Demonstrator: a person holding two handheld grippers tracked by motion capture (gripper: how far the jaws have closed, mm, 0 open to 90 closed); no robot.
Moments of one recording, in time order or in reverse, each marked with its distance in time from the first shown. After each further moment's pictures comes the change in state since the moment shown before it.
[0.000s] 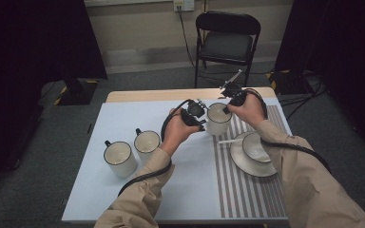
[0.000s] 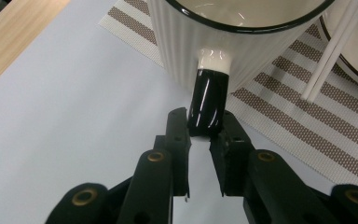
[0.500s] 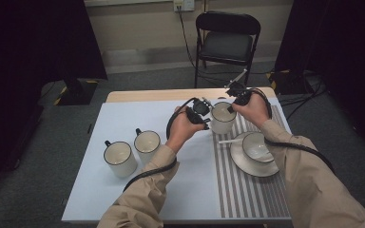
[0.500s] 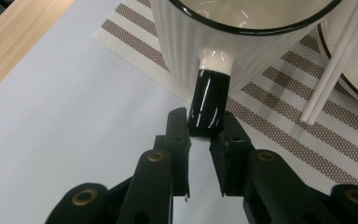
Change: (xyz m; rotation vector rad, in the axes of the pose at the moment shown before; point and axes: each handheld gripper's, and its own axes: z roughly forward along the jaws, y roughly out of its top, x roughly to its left) left arm -0.002 0.014 0.009 0.006 0.000 0.009; right arm -0.014 -0.007 -0.002 0.000 -0.028 0.022
